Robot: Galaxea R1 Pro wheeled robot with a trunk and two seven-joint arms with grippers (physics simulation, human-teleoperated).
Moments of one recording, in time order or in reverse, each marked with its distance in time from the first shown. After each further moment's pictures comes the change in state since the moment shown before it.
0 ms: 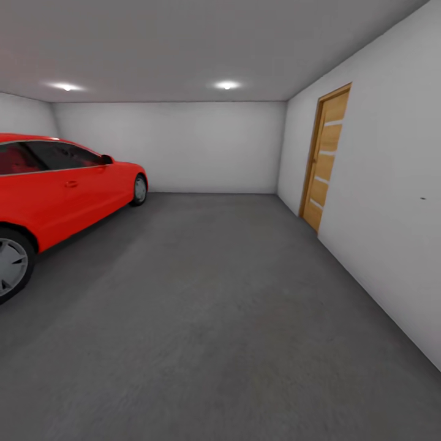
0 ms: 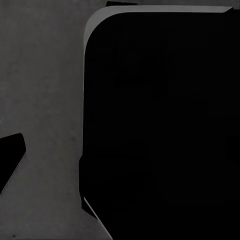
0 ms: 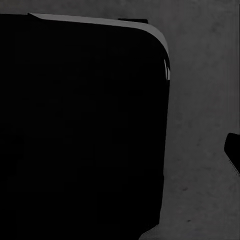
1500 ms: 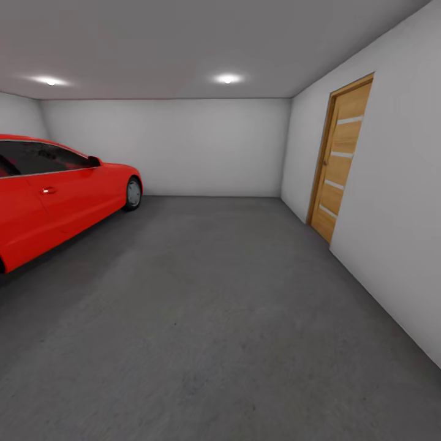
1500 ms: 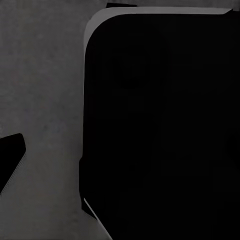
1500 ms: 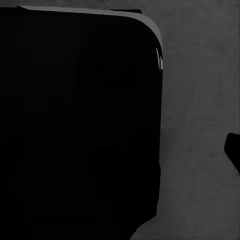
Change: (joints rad) left arm 0.000 0.000 0.000 0.000 0.000 -0.004 0.000; right arm 0.000 -0.008 -0.013 0.008 -0.012 0.014 -0.002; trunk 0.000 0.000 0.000
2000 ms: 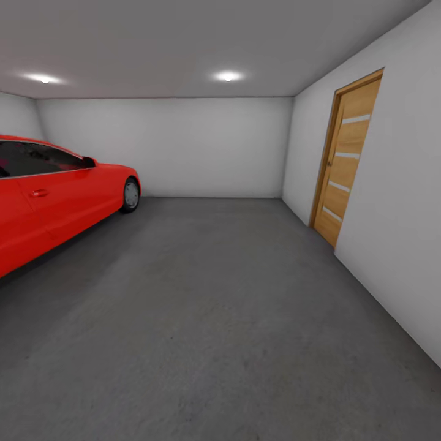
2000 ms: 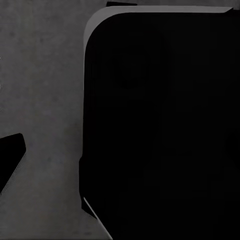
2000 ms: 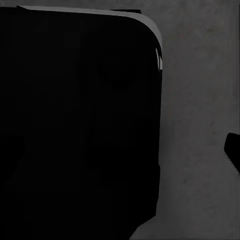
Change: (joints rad) left arm 0.000 0.000 0.001 0.000 0.000 0.003 0.000; right arm 0.000 -0.001 0.001 0.000 0.000 0.000 0.000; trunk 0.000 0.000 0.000
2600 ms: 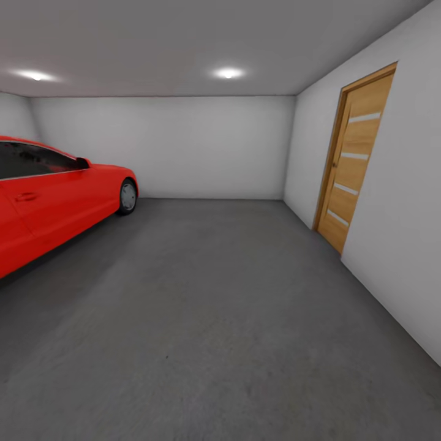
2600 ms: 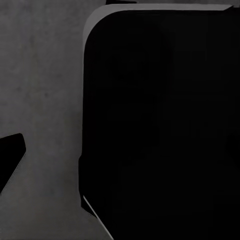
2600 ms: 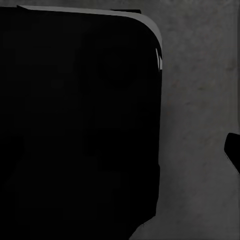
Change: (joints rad) left arm 0.000 -0.001 -0.001 0.001 0.000 0.003 0.000; right arm 0.000 0.000 0.001 0.000 0.000 0.000 0.000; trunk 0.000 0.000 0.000
